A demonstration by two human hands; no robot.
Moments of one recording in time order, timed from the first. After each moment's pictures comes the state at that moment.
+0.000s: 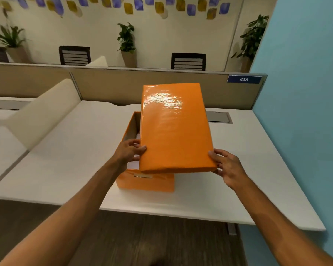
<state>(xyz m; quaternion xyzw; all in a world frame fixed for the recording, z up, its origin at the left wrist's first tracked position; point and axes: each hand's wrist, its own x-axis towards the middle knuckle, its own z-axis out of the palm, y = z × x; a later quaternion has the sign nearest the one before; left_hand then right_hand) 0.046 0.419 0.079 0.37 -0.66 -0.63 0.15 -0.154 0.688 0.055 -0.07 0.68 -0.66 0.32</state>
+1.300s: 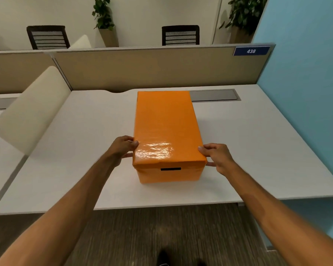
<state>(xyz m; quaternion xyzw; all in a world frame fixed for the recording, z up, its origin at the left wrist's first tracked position) 0.086 0.279 0.025 0.40 -0.69 -0.60 0.04 -0.087 0.566 0.006 -0.04 0.76 -0.58 0.30</state>
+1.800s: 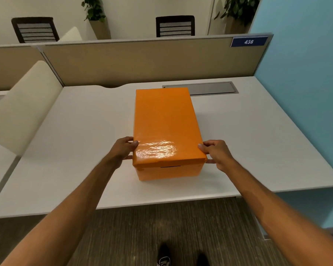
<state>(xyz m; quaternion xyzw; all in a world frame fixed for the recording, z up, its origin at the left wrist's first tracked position) 0.083 0.285 0.006 0.40 -0.70 -0.60 0.02 -0.086 0.563 -0.004 -0.05 0.78 -0.55 0.29</state>
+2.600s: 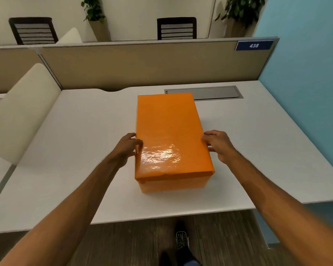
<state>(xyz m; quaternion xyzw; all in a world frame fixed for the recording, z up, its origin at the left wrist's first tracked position) 0.043 0.253 0.008 0.38 -0.67 -0.64 0.03 -0.132 0.514 0.014 -0.06 0.79 -0.56 0.25</state>
